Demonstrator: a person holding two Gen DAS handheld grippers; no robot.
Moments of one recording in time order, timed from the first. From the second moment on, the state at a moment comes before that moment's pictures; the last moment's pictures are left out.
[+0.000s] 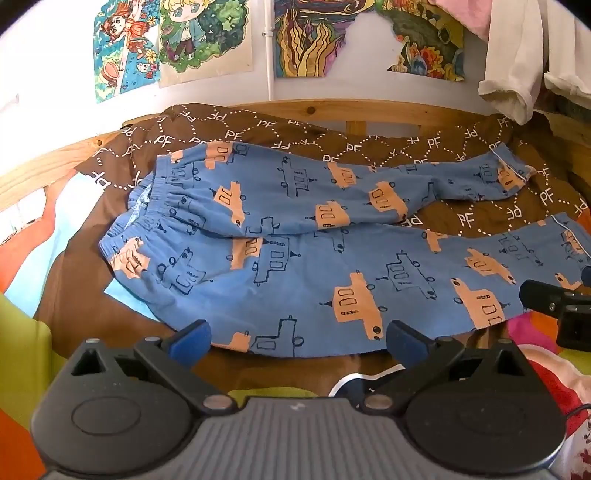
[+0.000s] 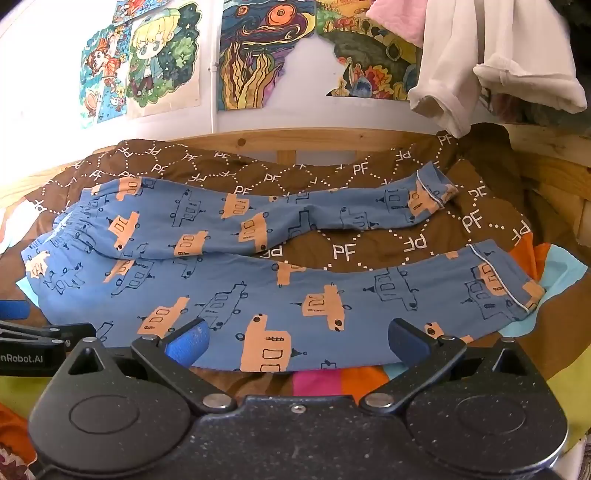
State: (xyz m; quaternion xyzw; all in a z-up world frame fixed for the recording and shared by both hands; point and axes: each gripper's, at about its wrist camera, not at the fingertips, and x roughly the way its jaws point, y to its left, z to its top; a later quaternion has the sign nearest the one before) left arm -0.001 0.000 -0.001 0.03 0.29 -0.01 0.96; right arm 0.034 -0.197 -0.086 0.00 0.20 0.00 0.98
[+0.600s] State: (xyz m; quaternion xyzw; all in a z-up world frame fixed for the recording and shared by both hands) left arm -0.003 0.001 -0.003 0.04 0.29 -0.01 0.96; right arm 0.034 -0.197 -0.086 0.00 0.20 0.00 0.98
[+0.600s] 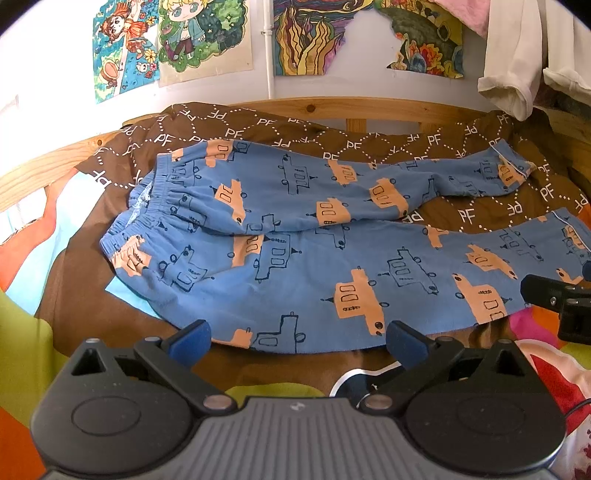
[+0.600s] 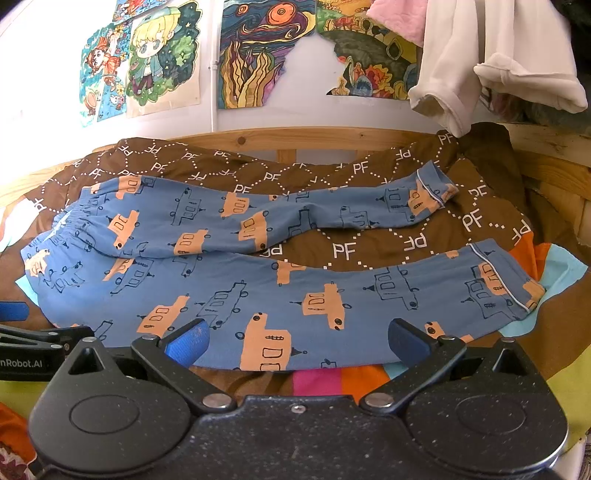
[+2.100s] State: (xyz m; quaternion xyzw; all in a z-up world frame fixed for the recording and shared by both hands) left arm 0.004 0.004 0.001 0.01 0.31 -0.01 0.95; right arm 0.037 -0.199 -0.085 0.00 0.20 -0.02 0.98
